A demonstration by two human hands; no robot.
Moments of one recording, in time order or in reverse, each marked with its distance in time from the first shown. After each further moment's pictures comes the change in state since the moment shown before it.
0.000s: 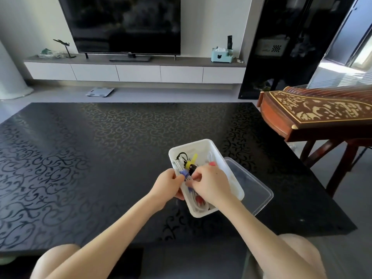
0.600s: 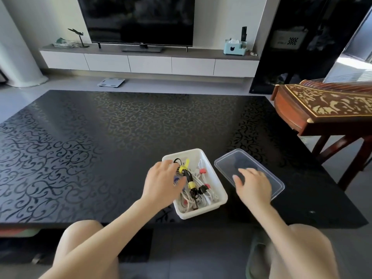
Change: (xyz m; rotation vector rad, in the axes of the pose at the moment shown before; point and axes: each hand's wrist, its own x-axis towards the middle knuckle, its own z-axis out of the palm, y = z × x) left_hand -0.033 -0.039 -0.039 1.048 0.317 0.499; right_hand -0.031 0.080 0.009 -0.372 0.255 0.177
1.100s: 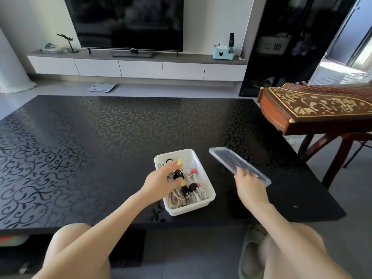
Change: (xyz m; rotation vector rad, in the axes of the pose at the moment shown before) left_hand 0.012 0.006 0.009 -0.469 -0.281 -0.105; right_hand -0.006 0.020 -0.020 -0.439 -0.007 -0.198
